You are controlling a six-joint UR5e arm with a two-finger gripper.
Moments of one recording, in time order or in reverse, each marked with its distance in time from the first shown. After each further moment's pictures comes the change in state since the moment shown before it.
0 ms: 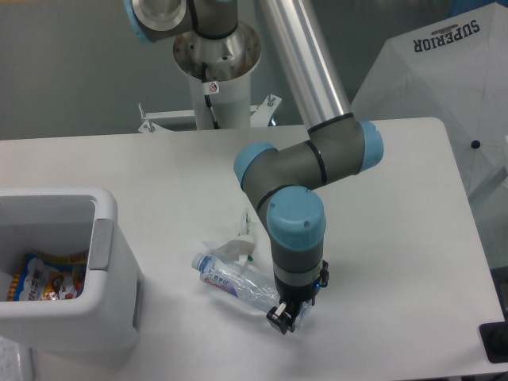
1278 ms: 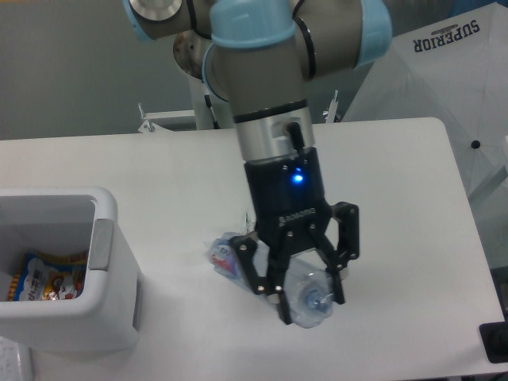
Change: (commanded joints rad) arm -0.086 0.167 0.129 0.267 -0.084 0.358
